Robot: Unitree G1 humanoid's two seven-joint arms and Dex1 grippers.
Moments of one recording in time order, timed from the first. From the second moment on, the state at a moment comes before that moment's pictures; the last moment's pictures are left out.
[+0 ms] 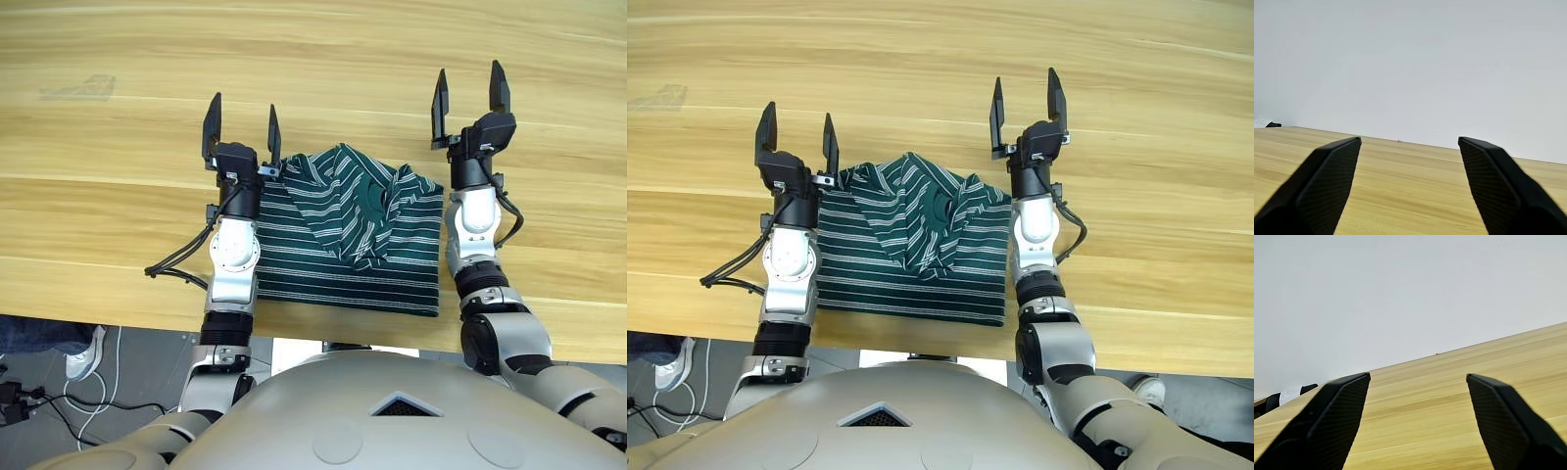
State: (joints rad) left arm 0.03 0.09 -0.03 0.17 0.16 -0.48 0.04; right arm -0.33 -0.05 -0.04 0.80 -0.02 -0.92 0.06
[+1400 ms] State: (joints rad) left arm 0.40 0.14 -0.53 -0.33 0.18 0.02 -0.18; right arm -0.37 -0.01 -0.02 0.82 -0.06 -0.92 0.02
